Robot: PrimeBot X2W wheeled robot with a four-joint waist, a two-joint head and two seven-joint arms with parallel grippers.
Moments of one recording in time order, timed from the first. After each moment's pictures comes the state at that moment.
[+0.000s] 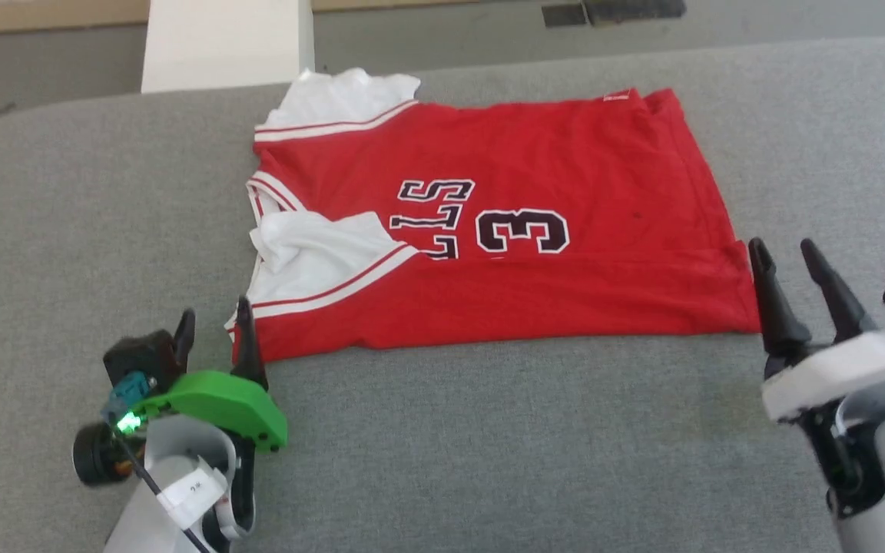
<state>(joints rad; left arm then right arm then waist) -0.24 0.23 -0.23 0.25 -0.48 0.22 -0.13 -0.25 -0.24 0.02 0.22 0.49 0.13 -0.07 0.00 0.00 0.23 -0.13</state>
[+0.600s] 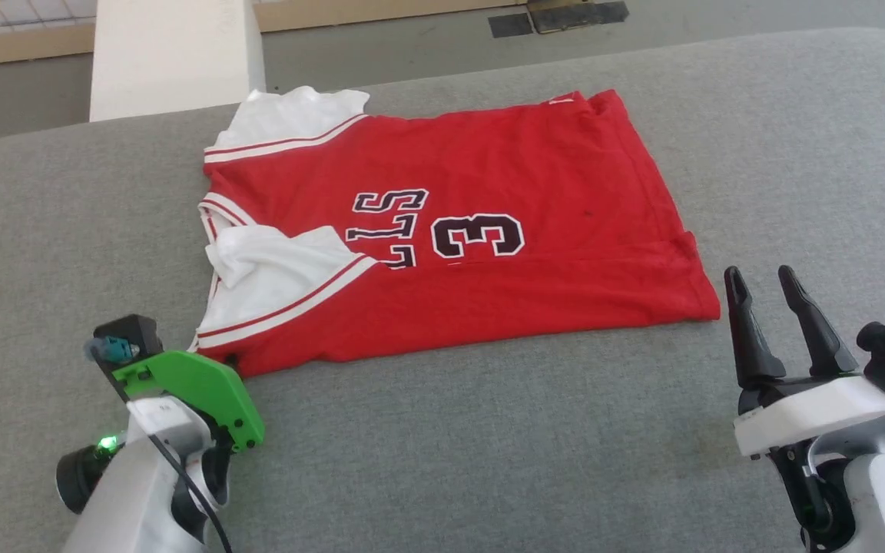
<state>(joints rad) -0.27 0.26 -0.22 0.29 -0.57 0.35 0.35 -0.15 -0.17 0.02 0.13 0.40 0.13 -0.14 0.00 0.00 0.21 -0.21</state>
